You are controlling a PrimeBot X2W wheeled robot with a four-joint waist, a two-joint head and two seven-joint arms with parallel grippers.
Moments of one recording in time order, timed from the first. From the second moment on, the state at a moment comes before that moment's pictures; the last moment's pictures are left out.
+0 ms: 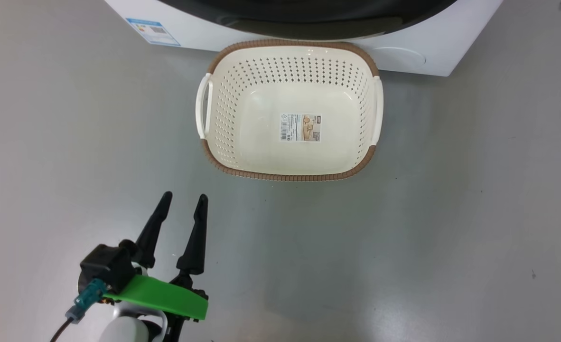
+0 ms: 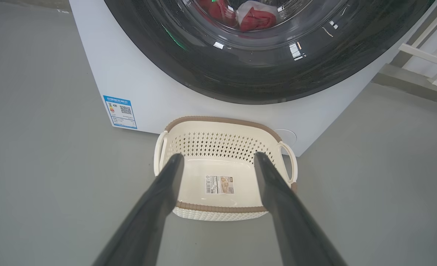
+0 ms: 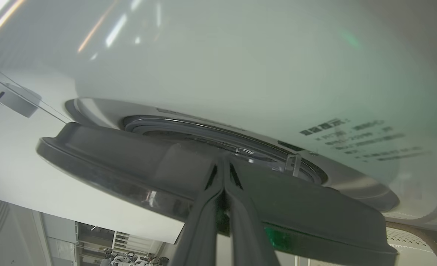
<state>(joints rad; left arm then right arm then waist) -0.27 0.03 -0.15 0.28 -0.36 -0.13 -0.25 -1.22 -0.37 0.27 0.65 1.64 0.12 0.45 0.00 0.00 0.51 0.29</state>
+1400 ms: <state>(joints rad) -0.26 0.03 -0.18 0.28 -0.39 -0.13 -0.25 -1.08 -0.30 0.37 0.58 1.66 0.12 0.70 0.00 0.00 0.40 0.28</state>
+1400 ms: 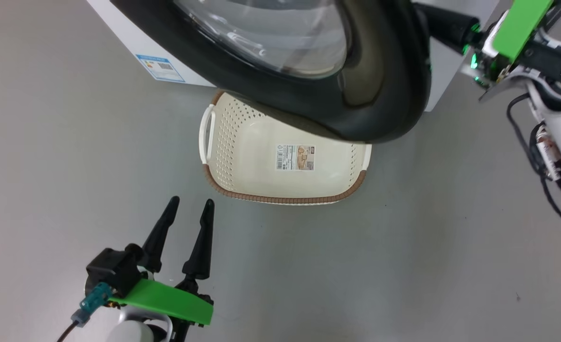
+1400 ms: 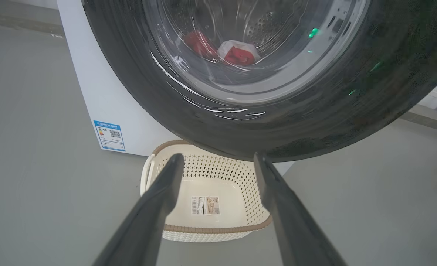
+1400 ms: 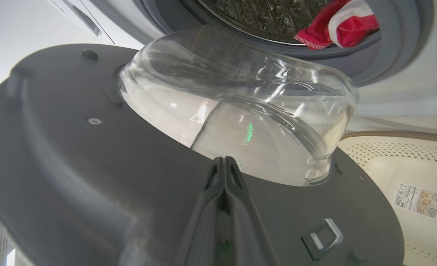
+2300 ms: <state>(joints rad) -0.24 0.03 -0.15 0.28 -0.36 -0.13 -0.25 -0.88 -0.30 0.30 0.48 1.60 0.12 0.53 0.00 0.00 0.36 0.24</state>
